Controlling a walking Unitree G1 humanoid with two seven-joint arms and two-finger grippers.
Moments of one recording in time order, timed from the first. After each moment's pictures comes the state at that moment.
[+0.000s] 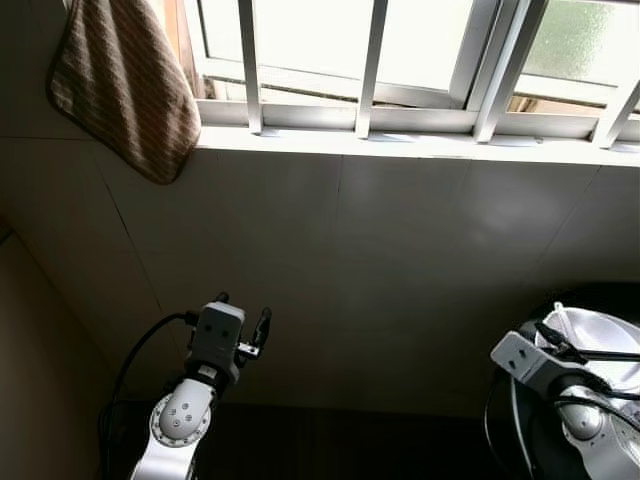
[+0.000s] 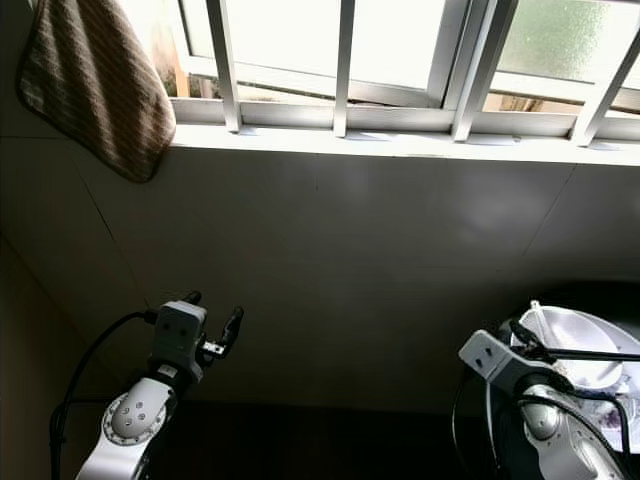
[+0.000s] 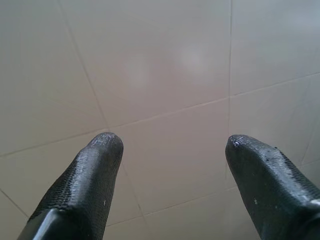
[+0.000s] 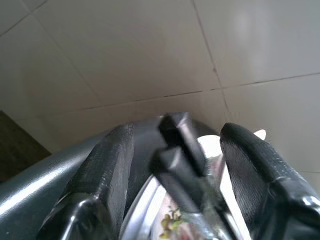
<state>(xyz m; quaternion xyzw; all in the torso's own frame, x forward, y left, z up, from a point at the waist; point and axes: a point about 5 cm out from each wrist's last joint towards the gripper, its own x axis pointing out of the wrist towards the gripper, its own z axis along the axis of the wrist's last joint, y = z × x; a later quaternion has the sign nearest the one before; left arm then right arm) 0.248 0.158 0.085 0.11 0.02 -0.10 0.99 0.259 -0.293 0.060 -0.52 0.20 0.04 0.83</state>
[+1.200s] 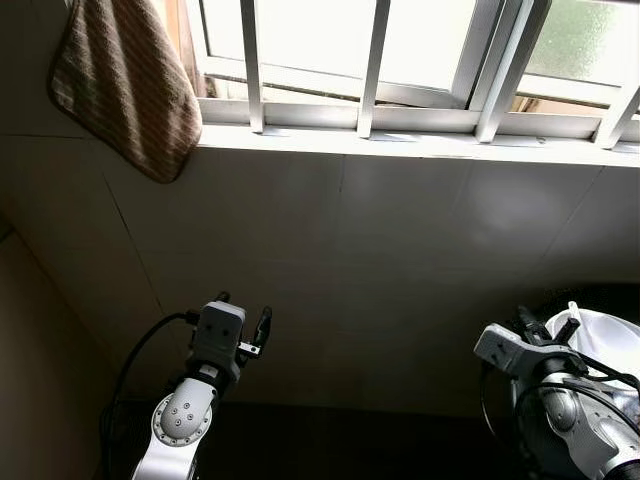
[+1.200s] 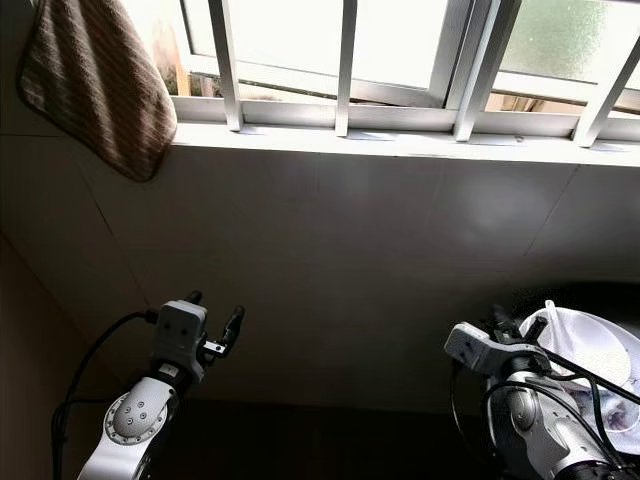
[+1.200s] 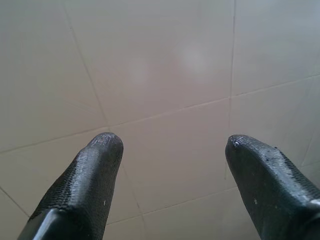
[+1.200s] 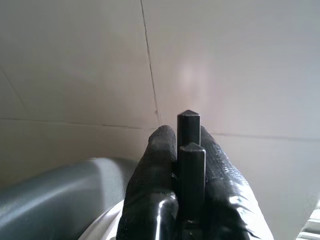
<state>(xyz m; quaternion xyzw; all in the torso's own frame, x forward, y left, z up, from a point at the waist) 0.248 0.156 0.085 0.10 0.02 -0.10 0.99 0.279 -0.277 0.069 -0.66 0.10 0.01 0.74</state>
